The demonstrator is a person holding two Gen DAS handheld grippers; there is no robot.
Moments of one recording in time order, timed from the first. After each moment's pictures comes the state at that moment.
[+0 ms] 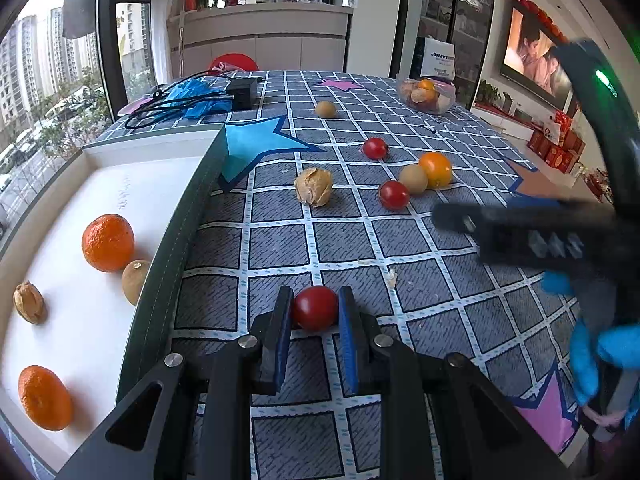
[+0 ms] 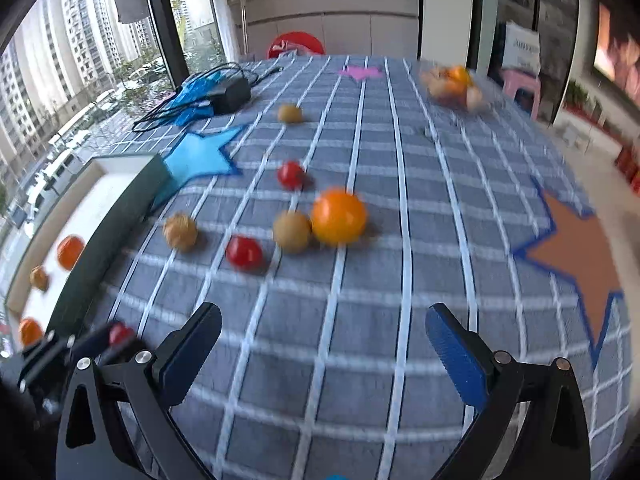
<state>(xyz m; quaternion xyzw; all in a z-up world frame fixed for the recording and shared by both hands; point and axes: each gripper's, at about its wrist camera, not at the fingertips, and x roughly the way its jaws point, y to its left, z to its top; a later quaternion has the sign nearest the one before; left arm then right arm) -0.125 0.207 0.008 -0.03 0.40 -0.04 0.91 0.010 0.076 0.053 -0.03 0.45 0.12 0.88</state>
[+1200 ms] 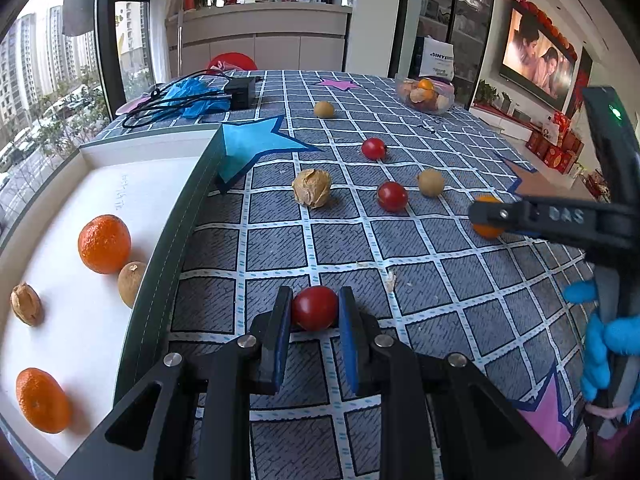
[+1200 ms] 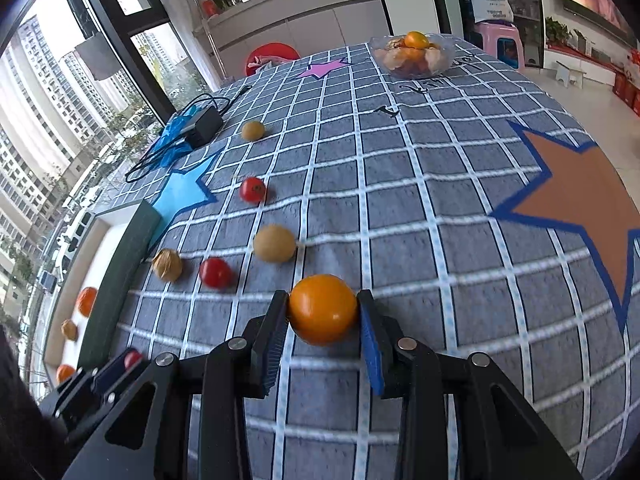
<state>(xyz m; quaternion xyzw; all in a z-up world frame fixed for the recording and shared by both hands) -0.125 0.204 0.007 -0.03 0.40 -0.04 0.91 0.006 0.019 0.039 0.10 0.47 0.14 0.87</state>
